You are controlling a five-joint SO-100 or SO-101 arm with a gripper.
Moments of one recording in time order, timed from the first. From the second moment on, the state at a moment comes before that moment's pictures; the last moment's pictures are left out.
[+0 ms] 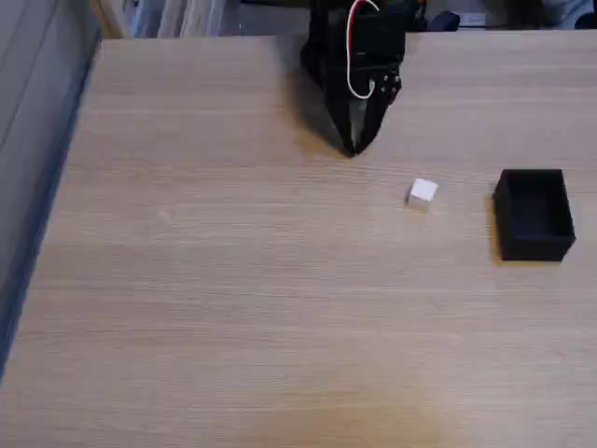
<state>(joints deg) -3.0 190.6 177.3 77.3 -91.5</state>
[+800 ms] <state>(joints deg) -0.6 190.6 177.3 77.3 -91.8</state>
